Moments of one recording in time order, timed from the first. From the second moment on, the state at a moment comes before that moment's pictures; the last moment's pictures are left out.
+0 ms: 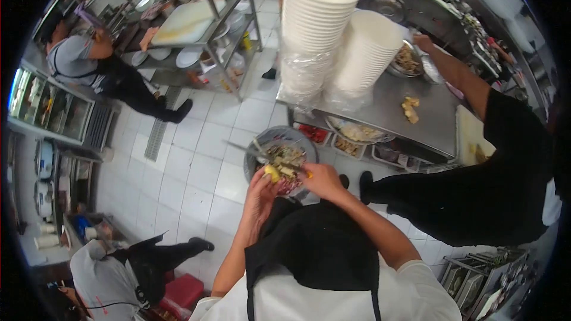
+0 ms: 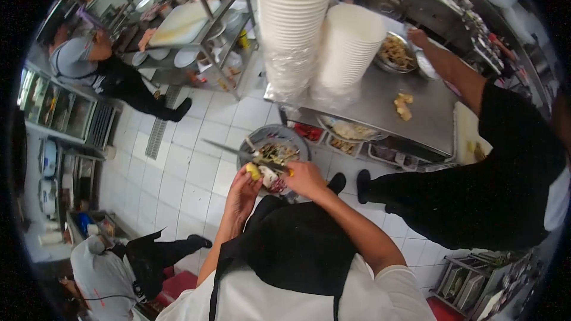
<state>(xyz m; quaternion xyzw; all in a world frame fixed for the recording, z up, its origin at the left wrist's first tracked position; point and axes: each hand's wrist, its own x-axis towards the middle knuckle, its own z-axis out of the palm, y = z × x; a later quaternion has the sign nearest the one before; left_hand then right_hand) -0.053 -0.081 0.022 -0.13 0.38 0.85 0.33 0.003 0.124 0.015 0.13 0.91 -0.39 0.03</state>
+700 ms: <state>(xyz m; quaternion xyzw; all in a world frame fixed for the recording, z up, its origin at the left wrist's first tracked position) -0.058 -0.074 0.011 -0.16 0.32 0.87 0.34 0.003 0.119 0.026 0.07 0.92 -0.39 -0.04</state>
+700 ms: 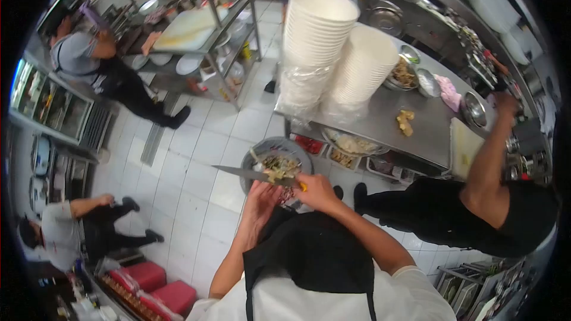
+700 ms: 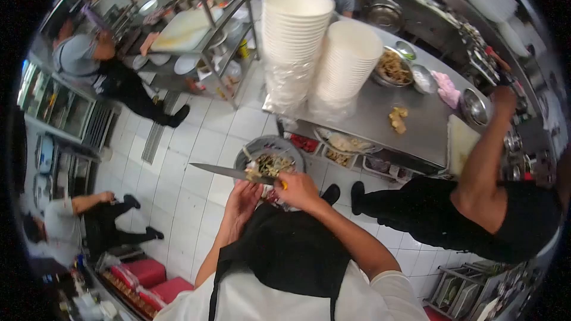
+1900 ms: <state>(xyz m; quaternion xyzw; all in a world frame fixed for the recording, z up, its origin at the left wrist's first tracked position) -0.044 -0.078 0.023 -0.14 0.28 0.88 0.34 -0.001 0.134 0.019 0.10 0.96 -0.28 -0.01</state>
